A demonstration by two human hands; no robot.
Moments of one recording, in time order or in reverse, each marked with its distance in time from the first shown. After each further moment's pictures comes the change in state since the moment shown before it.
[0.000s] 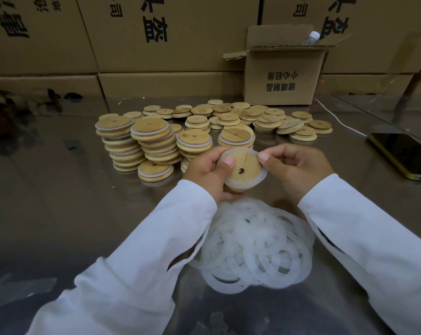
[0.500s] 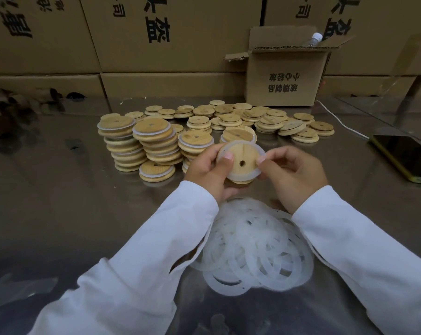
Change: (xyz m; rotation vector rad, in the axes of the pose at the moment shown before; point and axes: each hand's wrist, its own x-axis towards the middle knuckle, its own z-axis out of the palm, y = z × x) left_hand 0.002 -0.001 0.003 -0.198 0.039 0.012; right_hand -0.007 0.001 0.013 0.022 0.122 0.027
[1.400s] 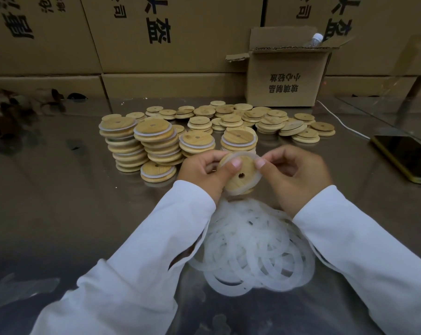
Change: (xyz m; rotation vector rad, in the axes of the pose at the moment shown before) left_hand 0.002 -0.002 -0.012 0.265 0.058 0.130; right_hand -0.001 0.004 -0.005 -0.177 -0.034 -0.200
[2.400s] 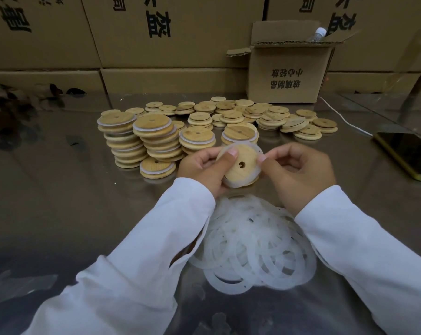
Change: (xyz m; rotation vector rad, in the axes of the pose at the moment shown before) left_hand 0.007 -0.007 0.004 -0.249 0.067 -0.129; right_hand -0.001 0.002 0.005 0.115 0.071 0.086
